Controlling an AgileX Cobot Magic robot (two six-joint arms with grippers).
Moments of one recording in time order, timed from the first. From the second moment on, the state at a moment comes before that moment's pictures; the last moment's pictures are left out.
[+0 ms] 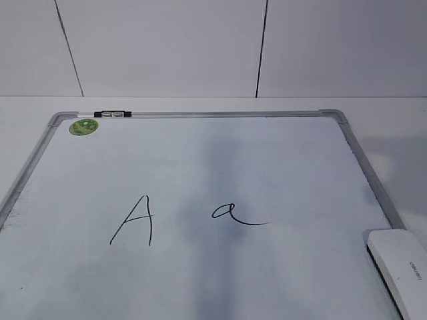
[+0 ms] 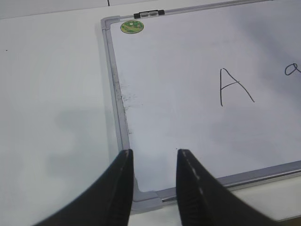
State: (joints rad) left arm -0.03 0.01 -0.51 -0.18 1.11 0.14; right arm 0.07 1.02 -0.90 0.10 1.25 -0.01
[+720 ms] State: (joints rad) left arm -0.03 0.01 -0.51 -0.18 1.11 0.14; right arm 0.32 1.09 -0.90 0.01 1.24 0.20
